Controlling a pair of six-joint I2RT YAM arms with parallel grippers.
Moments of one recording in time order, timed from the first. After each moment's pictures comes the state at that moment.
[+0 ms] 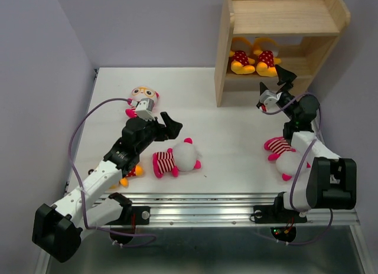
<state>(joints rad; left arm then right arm) -0.53 0.93 0.63 0.04 0.03 -0.59 -0.08 1.40 0.76 0.95 -0.67 -1.04</state>
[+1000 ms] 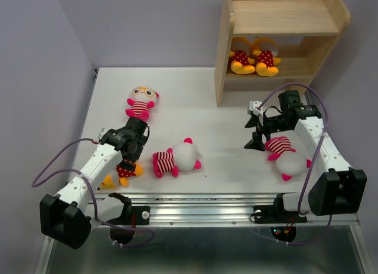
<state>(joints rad) -0.43 1.08 0.89 -1.08 -0.41 -1.57 0.05 1.32 1.16 -1.05 -0.97 -1.15</state>
